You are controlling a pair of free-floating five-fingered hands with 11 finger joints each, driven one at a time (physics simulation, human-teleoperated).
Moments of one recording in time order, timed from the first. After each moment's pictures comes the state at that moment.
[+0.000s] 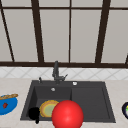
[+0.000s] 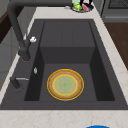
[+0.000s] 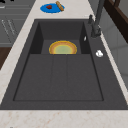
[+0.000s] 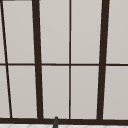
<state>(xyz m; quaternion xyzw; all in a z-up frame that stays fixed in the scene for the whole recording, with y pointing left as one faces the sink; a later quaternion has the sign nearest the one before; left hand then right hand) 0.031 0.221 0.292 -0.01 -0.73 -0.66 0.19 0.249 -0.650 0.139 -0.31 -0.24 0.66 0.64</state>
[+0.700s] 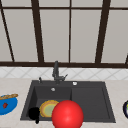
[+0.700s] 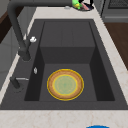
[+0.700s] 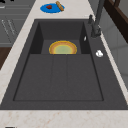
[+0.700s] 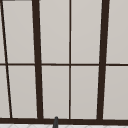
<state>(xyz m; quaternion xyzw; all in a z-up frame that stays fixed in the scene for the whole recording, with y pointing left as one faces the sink) 0.031 0.221 0.292 -0.01 -0.73 -0.66 0.19 0.219 -0.639 0.126 -0.44 -0.31 0.61 0.58</state>
